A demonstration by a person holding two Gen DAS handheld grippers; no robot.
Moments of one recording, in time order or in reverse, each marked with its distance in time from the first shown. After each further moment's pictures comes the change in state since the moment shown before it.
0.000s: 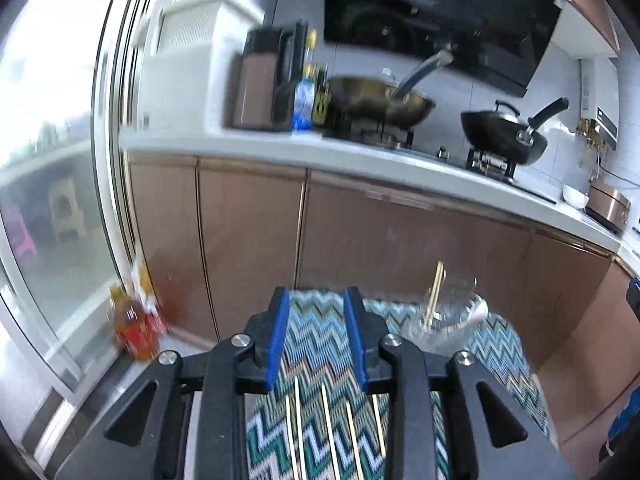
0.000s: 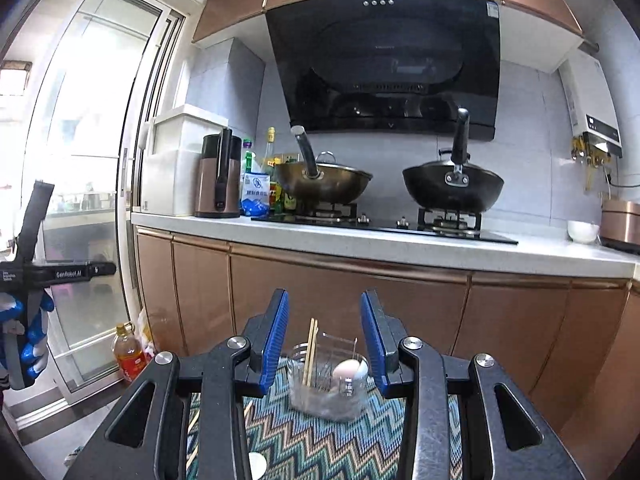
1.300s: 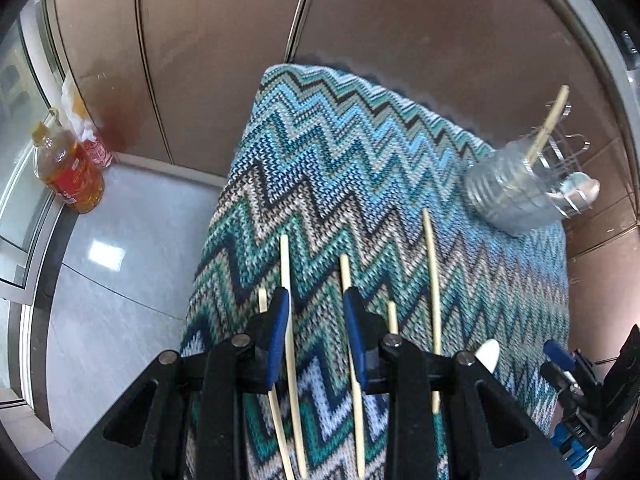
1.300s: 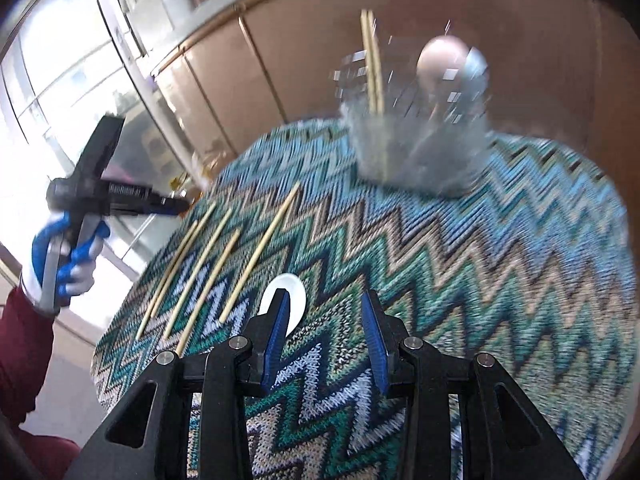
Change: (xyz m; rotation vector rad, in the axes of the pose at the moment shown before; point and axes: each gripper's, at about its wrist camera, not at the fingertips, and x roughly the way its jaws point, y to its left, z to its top) left arm 0.244 0.032 -0.119 -0.098 0.716 -0.067; right arm 0.168 0.001 -0.208 0.184 0.751 0.367
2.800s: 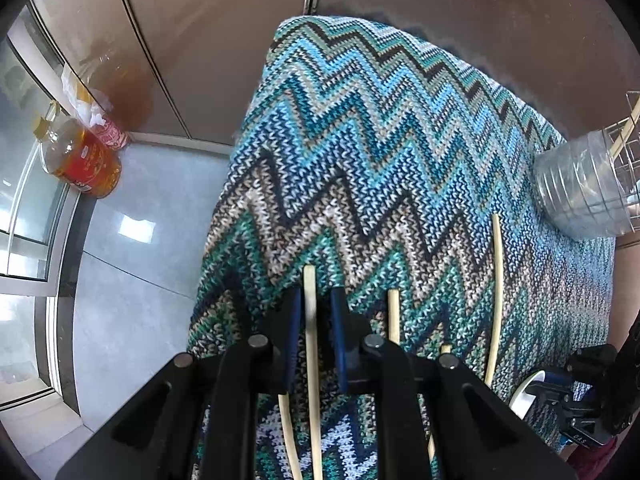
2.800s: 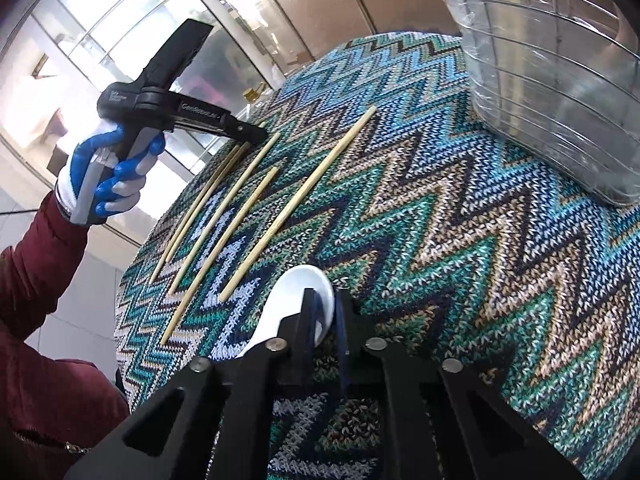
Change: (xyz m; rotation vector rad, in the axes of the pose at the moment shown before) left arm 0.065 -0.001 0.034 -0.002 0.138 0.146; right arm 0.113 0.005 0.034 -0.206 0.300 0.332
